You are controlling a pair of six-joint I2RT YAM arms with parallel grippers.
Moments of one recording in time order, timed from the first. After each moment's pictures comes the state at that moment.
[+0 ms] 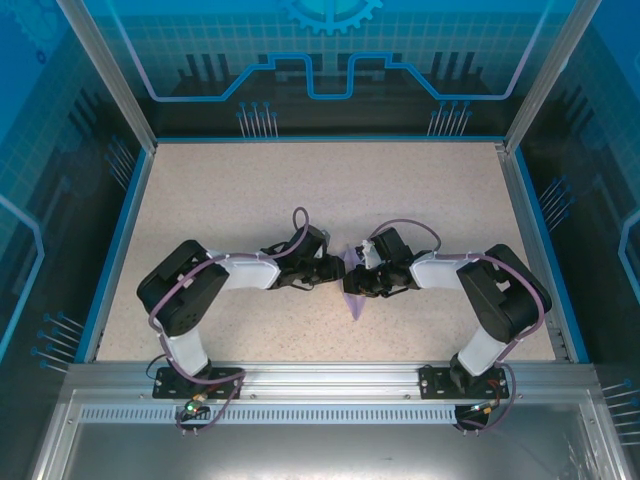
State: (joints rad) left arm -0.69 1.79 0.85 0.08 0.25 -0.89; right arm 0.54 1.67 0.68 -0.07 -0.57 0.61
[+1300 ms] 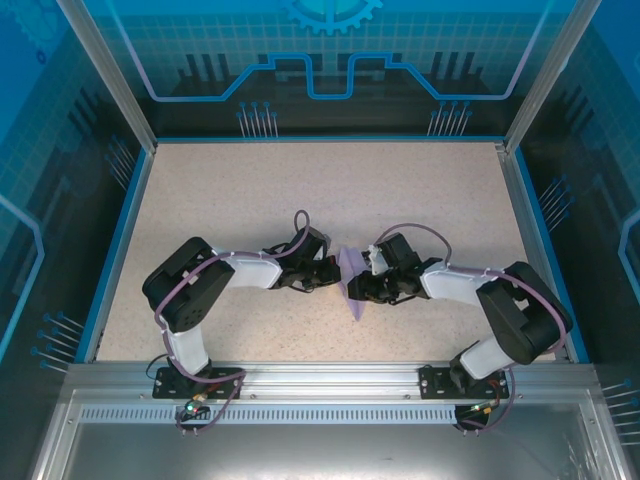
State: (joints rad) left arm -0.68 1.82 0.85 0.08 0.31 -0.89; right arm 0.55 1.51 0.60 -0.14 -0.54 0.61
